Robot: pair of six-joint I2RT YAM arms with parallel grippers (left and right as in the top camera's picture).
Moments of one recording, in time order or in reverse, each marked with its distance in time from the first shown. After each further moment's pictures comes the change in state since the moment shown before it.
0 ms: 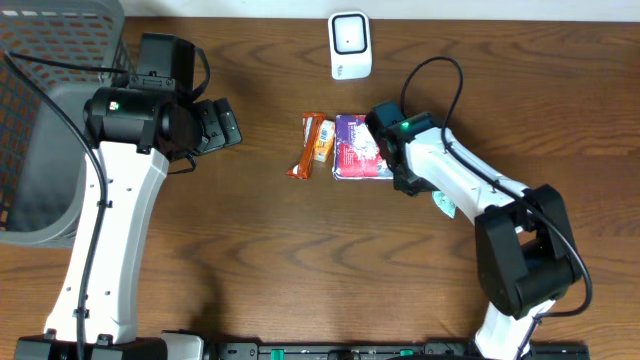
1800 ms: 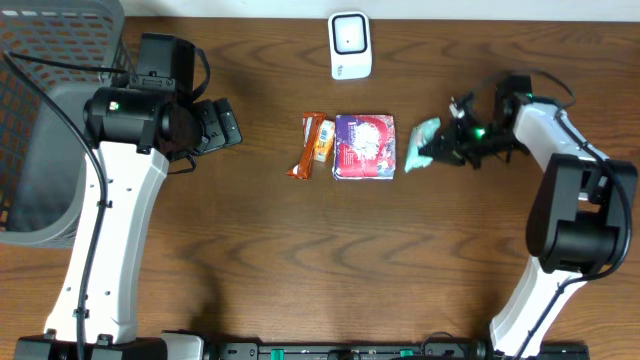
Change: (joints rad) left arm 0.000 0.000 0.000 0.000 0.000 0.000; right arm -0.583 0.154 0.072 0.164 -1.343 -0.478
